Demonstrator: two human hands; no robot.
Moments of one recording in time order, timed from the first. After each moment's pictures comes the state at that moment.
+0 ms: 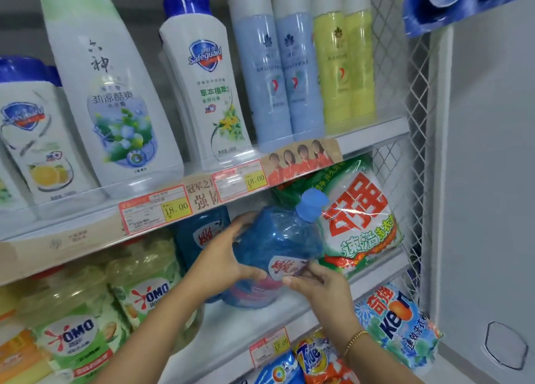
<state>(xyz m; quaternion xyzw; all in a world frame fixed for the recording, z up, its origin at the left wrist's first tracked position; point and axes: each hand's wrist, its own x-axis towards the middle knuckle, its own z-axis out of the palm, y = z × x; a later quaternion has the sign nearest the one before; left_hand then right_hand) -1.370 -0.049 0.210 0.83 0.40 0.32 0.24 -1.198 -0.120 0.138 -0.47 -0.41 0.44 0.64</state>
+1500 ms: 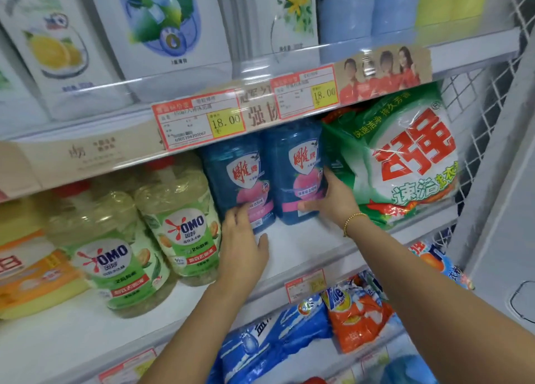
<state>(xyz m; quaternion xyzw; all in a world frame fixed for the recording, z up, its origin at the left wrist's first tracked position) -1.401 -0.054 0.113 0.72 0.60 0.35 0.07 -1.205 0.003 0.124 -0.60 -0.57 0.28 0.48</state>
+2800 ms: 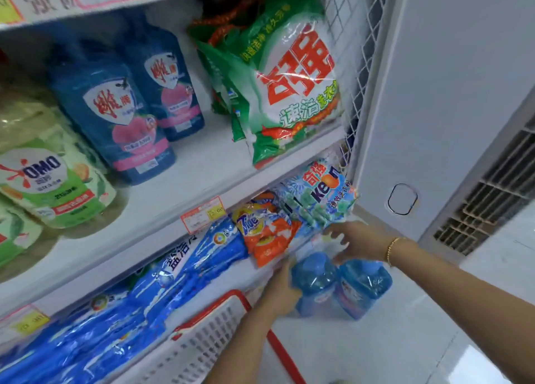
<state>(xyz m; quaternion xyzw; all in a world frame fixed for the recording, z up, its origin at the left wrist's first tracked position) -1.249 -0.181 -0.081 0.71 0.45 0.10 0.53 -1.045 -0.199 -0.004 -0.72 -0.63 0.29 0.01</state>
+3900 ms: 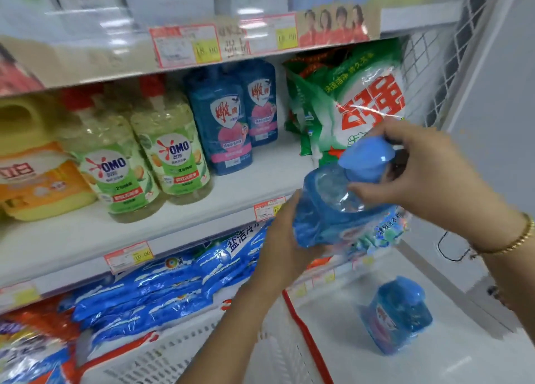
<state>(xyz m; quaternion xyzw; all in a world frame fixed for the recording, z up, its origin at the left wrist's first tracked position) -1.319 -0.205 0.083 0.70 0.41 0.43 0.41 -1.151 -0.253 0.223 -0.58 -0.72 0.07 0.39</state>
